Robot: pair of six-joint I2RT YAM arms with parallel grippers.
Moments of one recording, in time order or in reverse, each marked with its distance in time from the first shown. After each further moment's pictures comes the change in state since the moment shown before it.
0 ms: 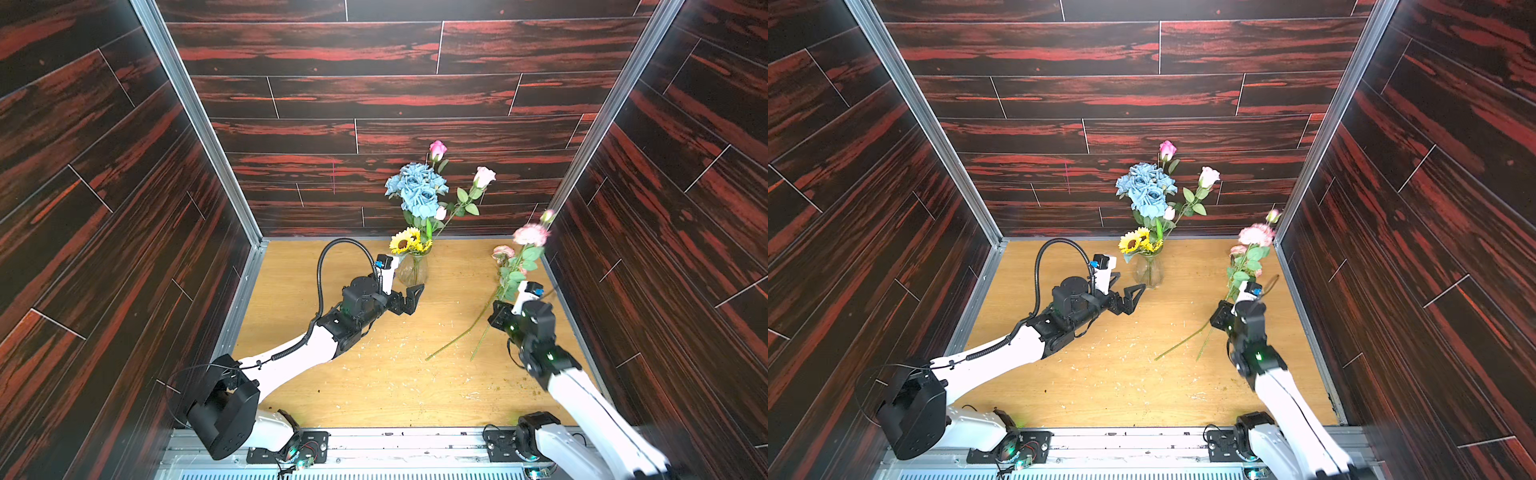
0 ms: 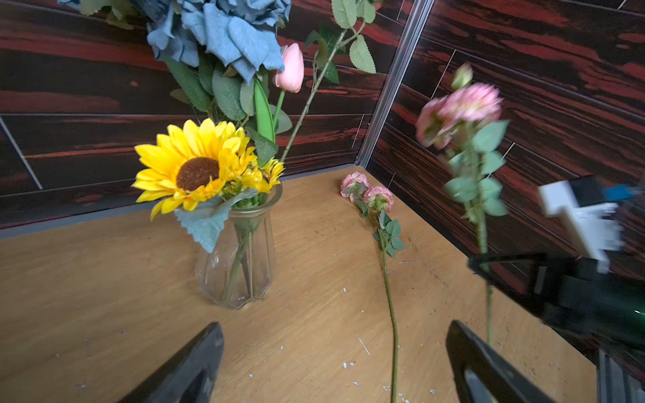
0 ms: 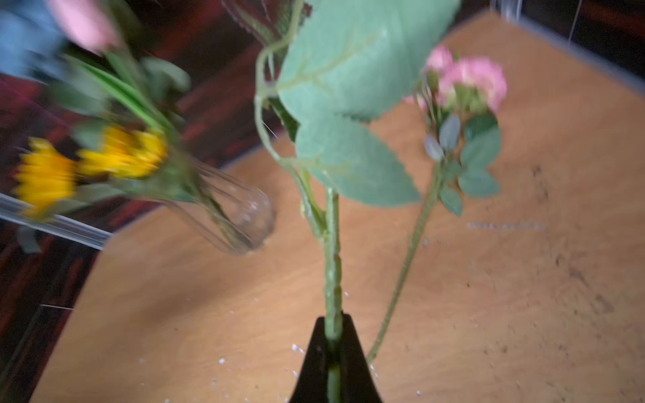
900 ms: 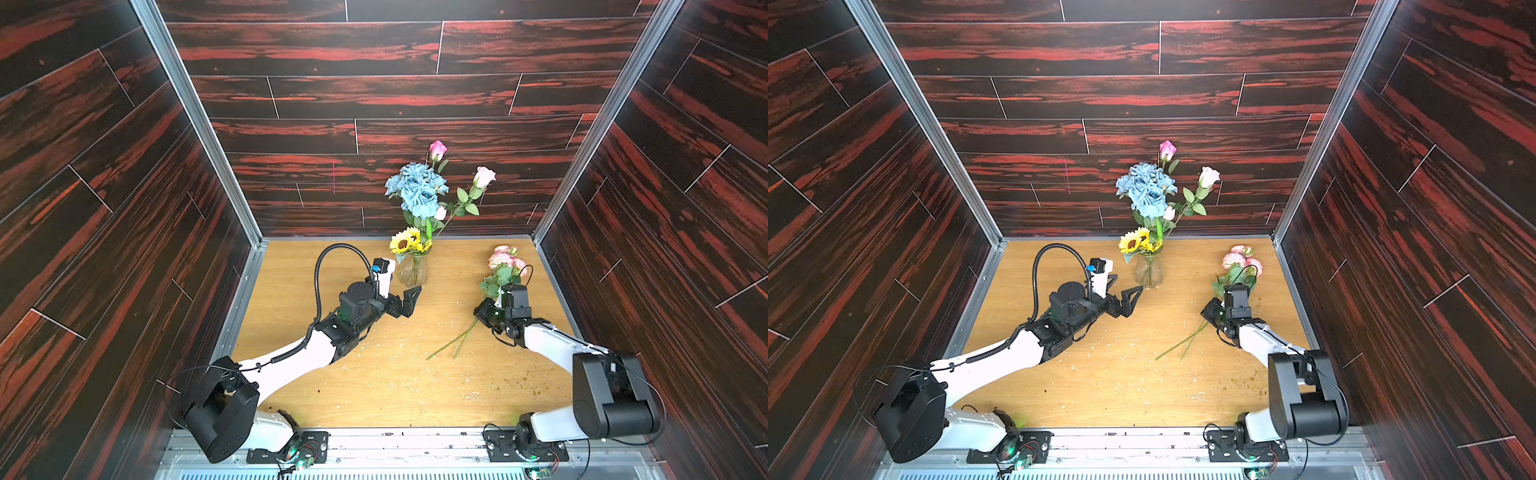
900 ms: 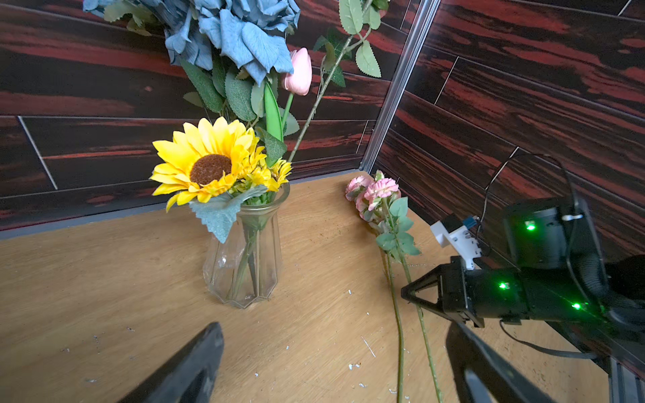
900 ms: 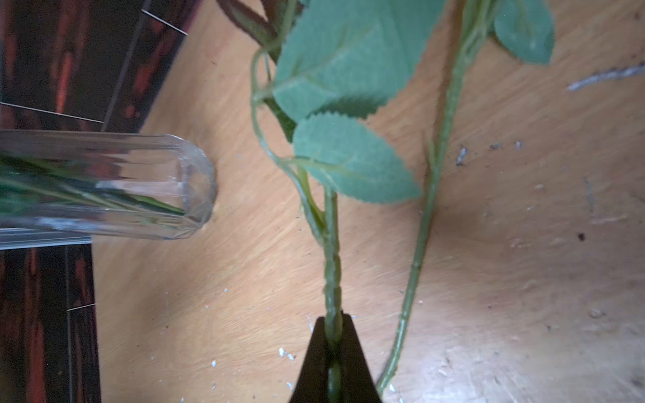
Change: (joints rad) left arm 0.000 -0.012 -0.047 0.062 -0.016 -0.002; right arm -0.060 0.494 0.122 0.089 -0.207 0.211
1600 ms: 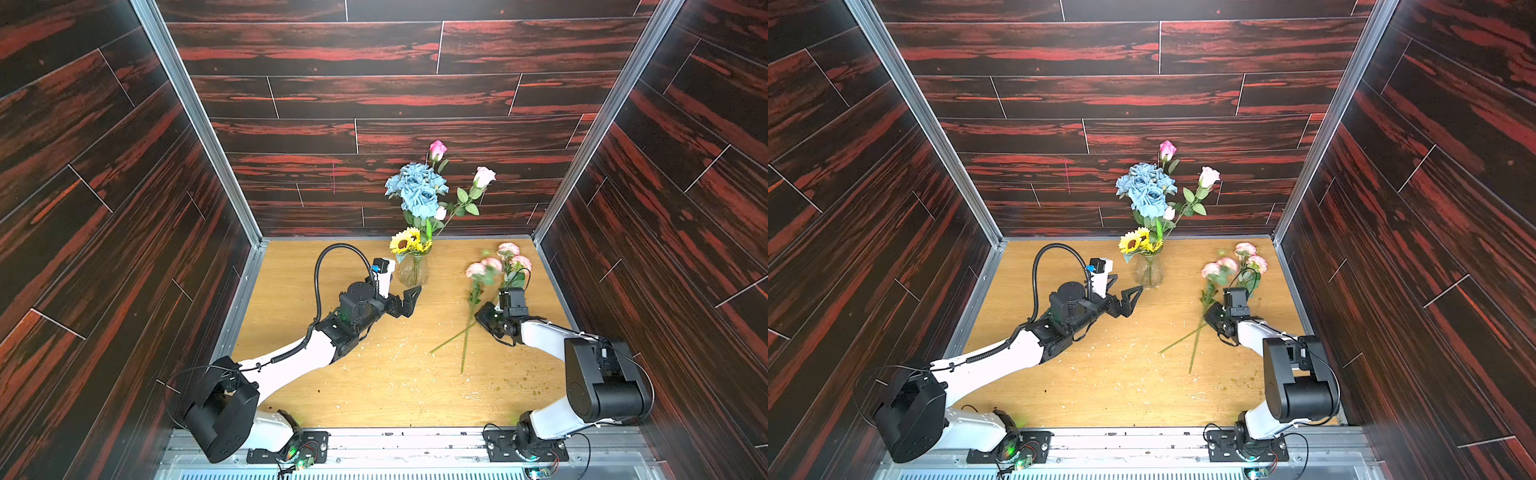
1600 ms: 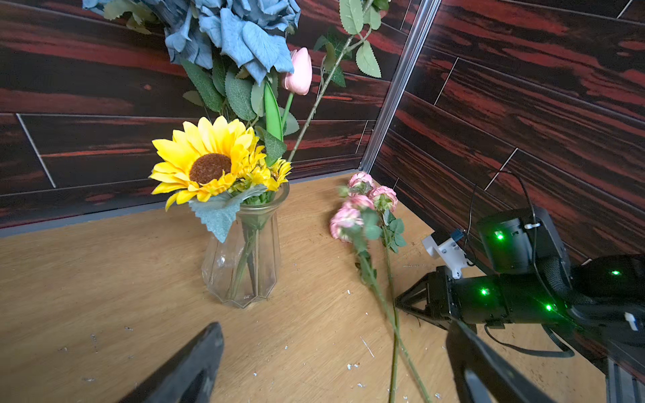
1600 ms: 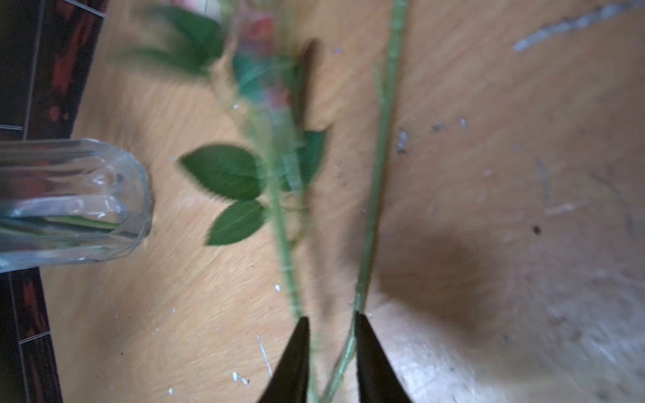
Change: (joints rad) left arm 0.000 0.000 0.000 0.000 0.002 -0.007; right arm -0.021 0.068 0.010 -0.047 0.031 0.002
